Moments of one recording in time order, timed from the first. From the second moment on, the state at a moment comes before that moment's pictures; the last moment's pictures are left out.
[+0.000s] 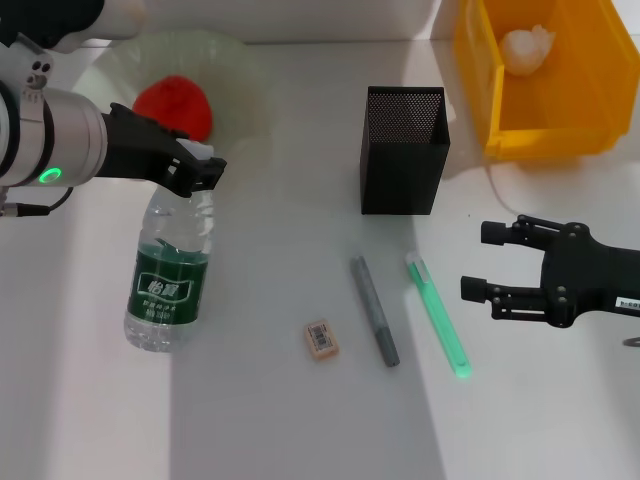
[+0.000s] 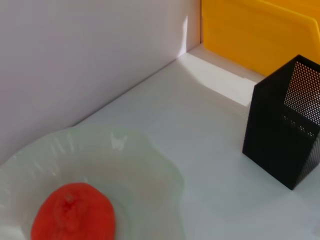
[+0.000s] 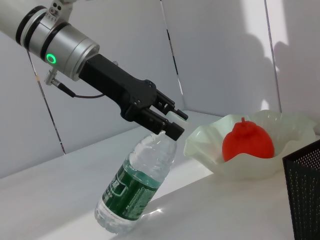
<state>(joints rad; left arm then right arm) -0.32 -2.07 1.59 1.73 2.64 1.26 -2.69 0.31 2.07 -0.87 -0.70 -1.80 -1.59 1.27</state>
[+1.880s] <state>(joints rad) -0.25 -2.07 1.55 1.85 2.62 1.21 -2.65 0.37 2.04 -0.86 -0.70 -1.80 -1.56 1.28</state>
